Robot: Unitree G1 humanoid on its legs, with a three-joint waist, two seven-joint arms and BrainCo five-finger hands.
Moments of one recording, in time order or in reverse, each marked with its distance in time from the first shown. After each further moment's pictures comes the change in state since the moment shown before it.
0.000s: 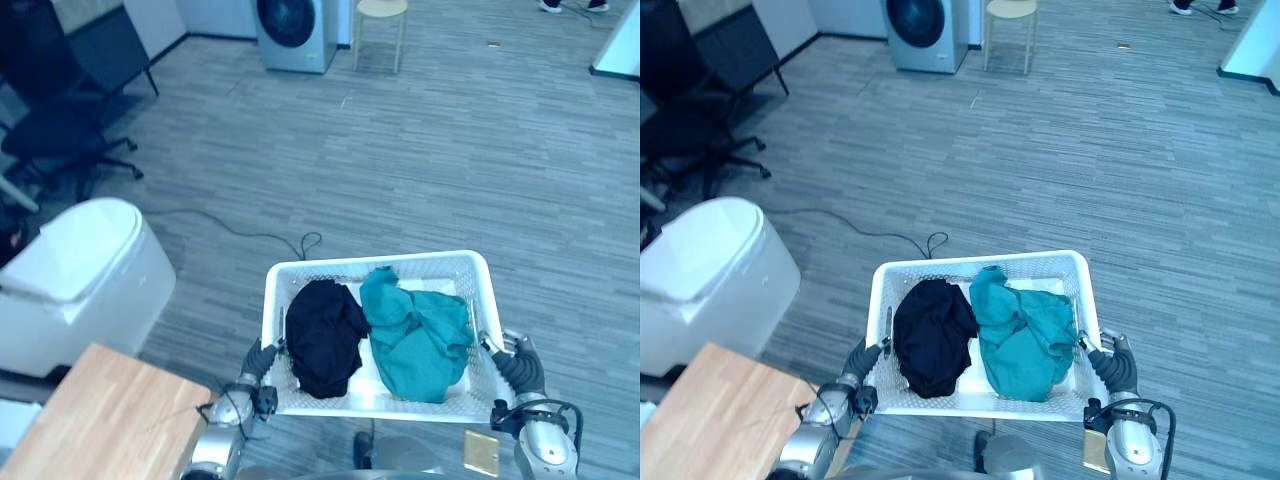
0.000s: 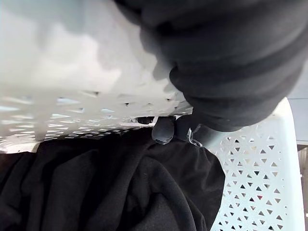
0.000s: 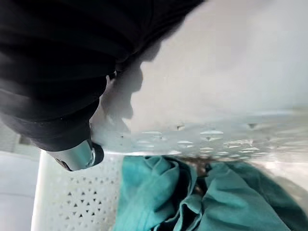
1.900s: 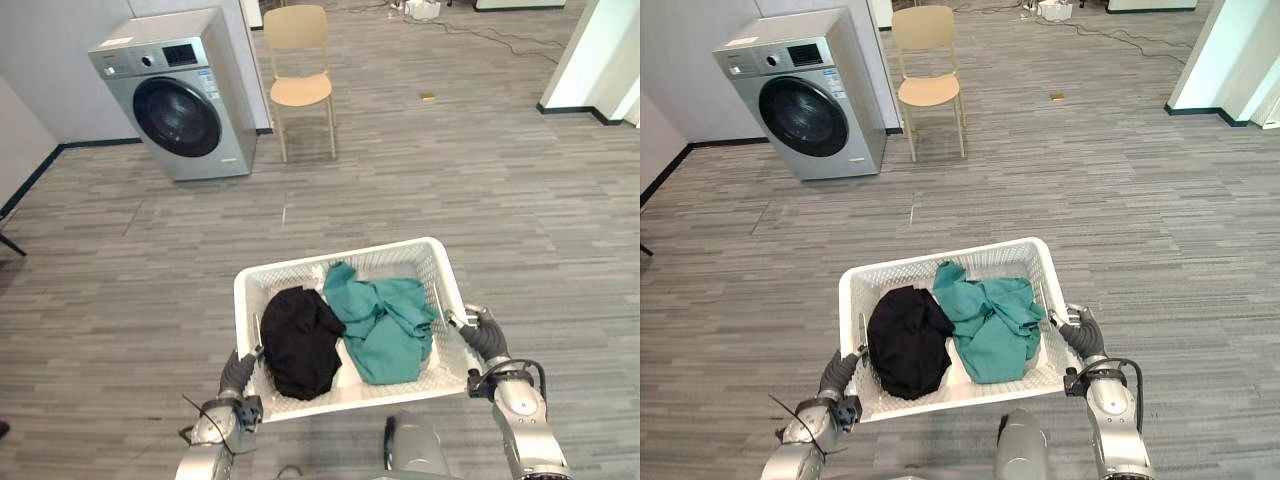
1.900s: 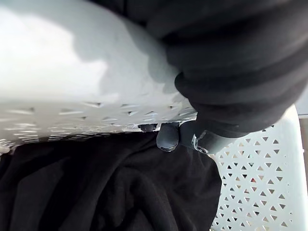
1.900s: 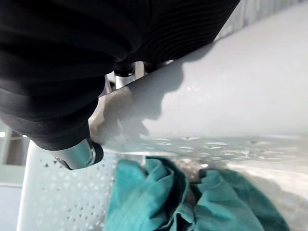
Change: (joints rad) left arm -0.027 0.032 0.078 -0.070 -0.054 0.056 0.041; right arm -0.189 -0.038 0.053 0.190 0.005 0.015 0.087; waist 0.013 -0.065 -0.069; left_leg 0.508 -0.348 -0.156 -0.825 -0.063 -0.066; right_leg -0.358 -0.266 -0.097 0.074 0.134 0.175
